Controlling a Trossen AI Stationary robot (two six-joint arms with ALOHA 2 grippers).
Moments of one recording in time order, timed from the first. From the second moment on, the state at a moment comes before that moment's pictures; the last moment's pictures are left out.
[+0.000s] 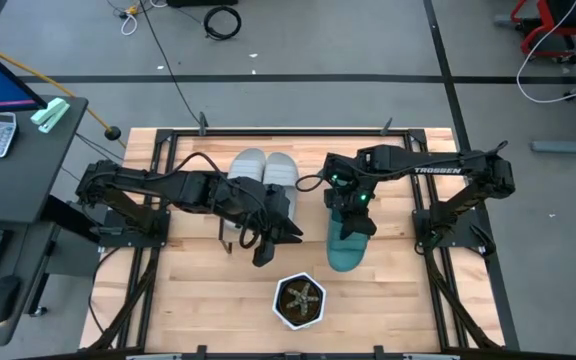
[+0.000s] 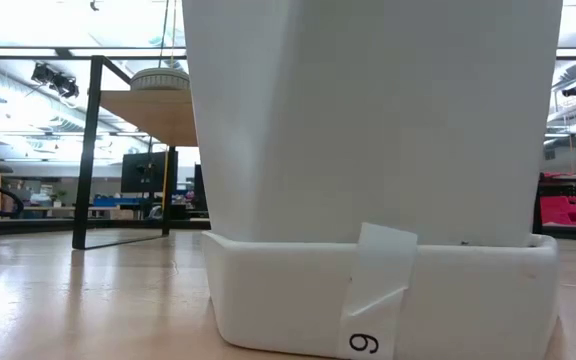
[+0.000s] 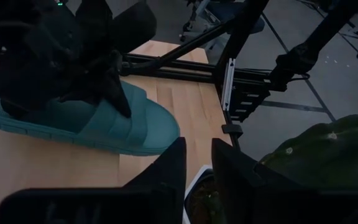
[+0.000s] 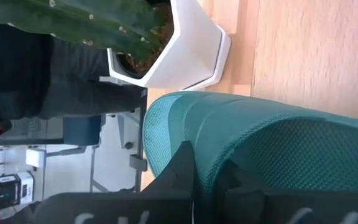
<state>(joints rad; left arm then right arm) -0.20 1.58 1.64 -0.52 0.05 -0.28 -0.15 1.52 1.31 -1.05 -0.78 0.02</state>
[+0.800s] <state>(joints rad) -0.20 1.58 1.64 -0.52 0.05 -0.28 -0.15 1.52 1.31 -1.02 -0.77 0.00</state>
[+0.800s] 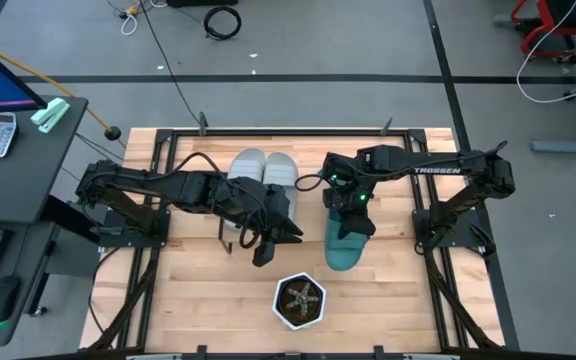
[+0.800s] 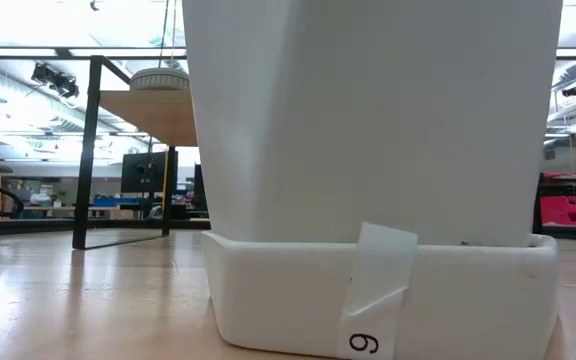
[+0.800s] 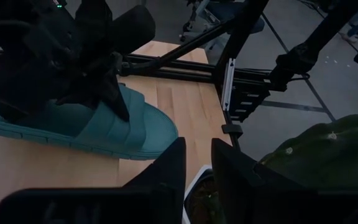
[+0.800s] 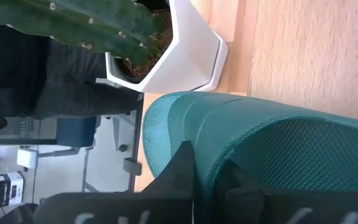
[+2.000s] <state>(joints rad) -0.20 1.58 1.64 -0.52 0.05 -0.27 -0.15 1.53 1.31 -1.05 -0.77 0.05</state>
